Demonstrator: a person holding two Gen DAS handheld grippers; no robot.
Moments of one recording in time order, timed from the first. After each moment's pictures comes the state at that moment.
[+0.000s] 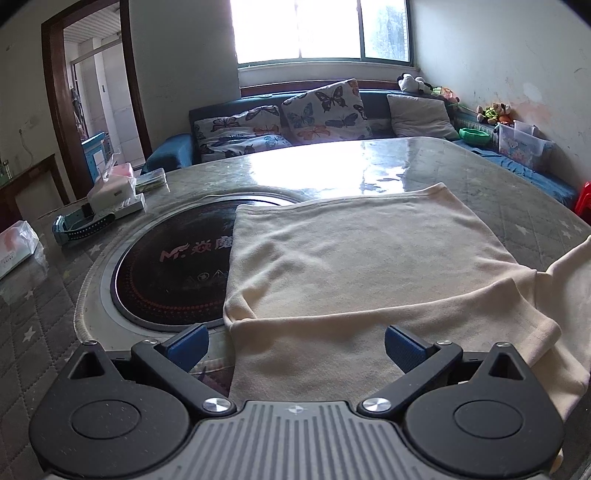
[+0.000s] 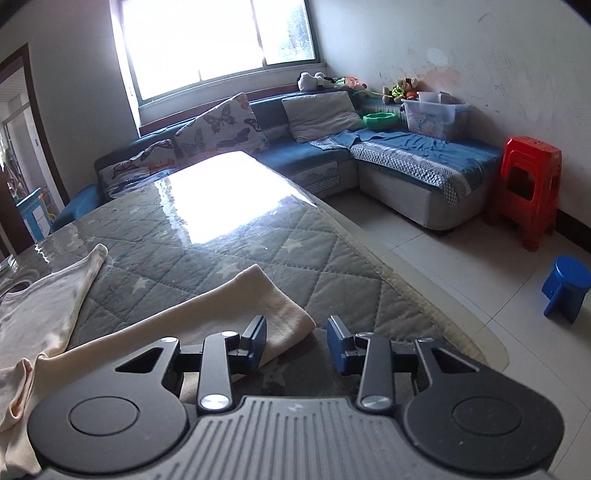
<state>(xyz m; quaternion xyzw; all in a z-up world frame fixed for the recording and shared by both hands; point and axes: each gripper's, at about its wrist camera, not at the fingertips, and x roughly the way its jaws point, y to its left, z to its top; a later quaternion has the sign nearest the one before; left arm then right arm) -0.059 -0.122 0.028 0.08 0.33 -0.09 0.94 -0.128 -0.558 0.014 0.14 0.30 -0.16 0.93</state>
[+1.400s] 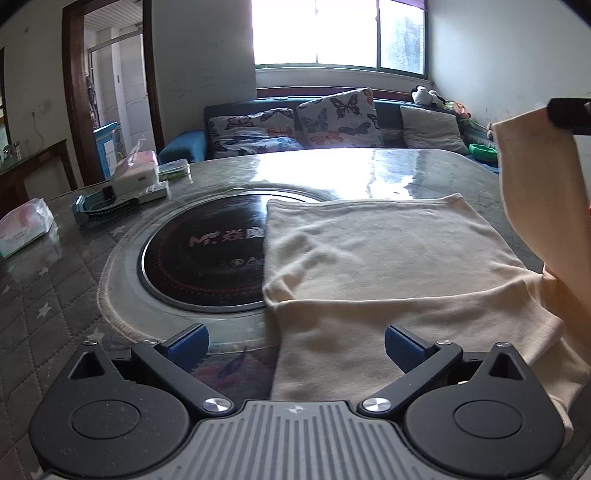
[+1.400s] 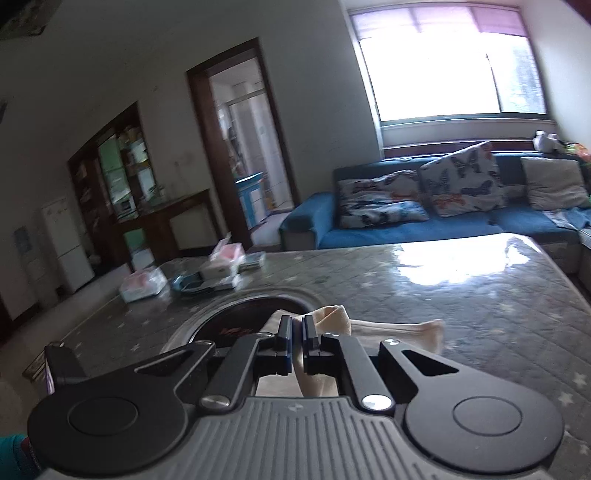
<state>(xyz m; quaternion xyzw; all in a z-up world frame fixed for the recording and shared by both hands) -0.073 -0.082 0.029 0.04 0.32 -0.07 0.94 -0.075 -0.341 0.143 0.07 0.23 0.22 0.95</state>
